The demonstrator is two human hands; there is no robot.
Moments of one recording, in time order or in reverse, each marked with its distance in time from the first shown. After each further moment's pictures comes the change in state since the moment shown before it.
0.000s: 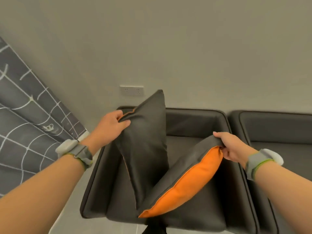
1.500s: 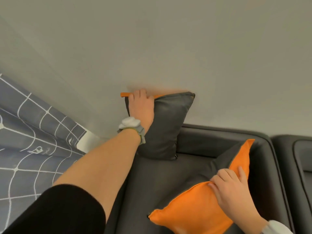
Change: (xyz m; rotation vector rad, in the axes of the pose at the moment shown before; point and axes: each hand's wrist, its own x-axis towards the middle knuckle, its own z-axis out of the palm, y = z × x) left_hand 0.371 -0.035 0.085 0.830 0.176 0.096; right_hand 0.147 -0.023 0.140 -1.585 0.133 -1.099
